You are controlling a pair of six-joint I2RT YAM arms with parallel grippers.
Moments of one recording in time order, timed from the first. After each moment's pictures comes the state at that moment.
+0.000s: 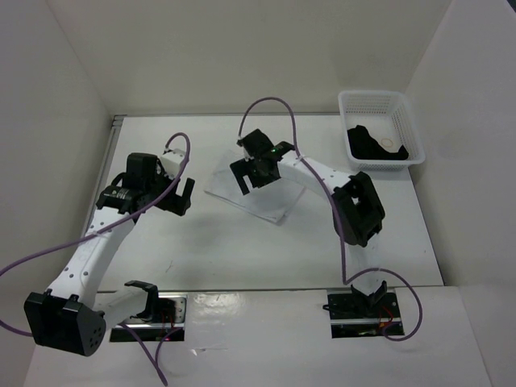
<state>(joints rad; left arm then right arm) -0.16 1.07 0.99 -0.73 0.15 0.19 0.69 1.97 1.69 -0.67 0.01 0.14</state>
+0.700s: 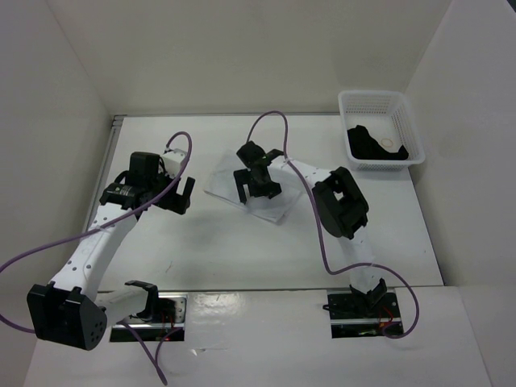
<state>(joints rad) -0.16 1.12 0.99 -0.72 0.11 0.17 0.69 2.18 1.68 -0.69 0.08 0.42</state>
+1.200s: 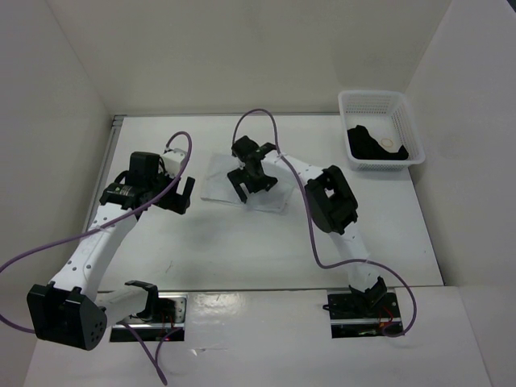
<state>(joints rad) -0.16 1.12 0.99 -0.71 0.10 0.17 0.69 2.30 1.88 -0.80 0.07 0.18</state>
